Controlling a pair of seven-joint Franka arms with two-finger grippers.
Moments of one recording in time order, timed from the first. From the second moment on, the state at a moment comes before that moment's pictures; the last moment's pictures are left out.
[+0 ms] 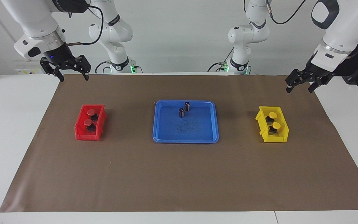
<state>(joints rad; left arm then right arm) 0.07 0.00 -0.11 -1.59 -0.04 1.62 0.01 -0.02 -0.07 -0.01 -1.62 0.01 1.51 -0.06</state>
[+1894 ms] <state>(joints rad) 0.07 0.00 -0.11 -1.59 -0.04 1.61 -0.01 -0.08 0.04 -0.02 -2.04 0.01 2.10 -0.19</state>
